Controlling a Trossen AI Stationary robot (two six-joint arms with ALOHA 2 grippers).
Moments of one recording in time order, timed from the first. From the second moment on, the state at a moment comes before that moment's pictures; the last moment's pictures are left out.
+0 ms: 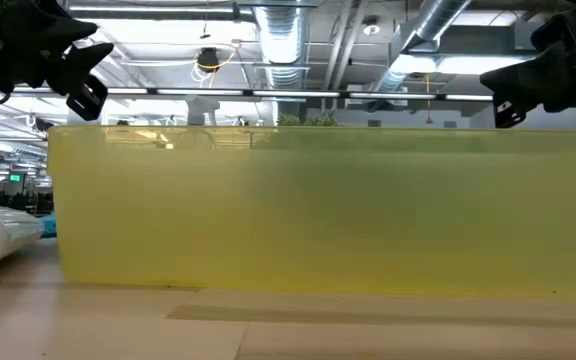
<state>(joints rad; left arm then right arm) 0.00 0.01 0.01 0.13 0.19 -0.40 -0.07 0.00 0.01 0.02 -0.13 0.09</state>
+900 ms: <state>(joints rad) 0.00 0.01 0.01 0.42 0.18 -0.40 -0.07 0.00 0.01 0.25 -0.11 0.27</state>
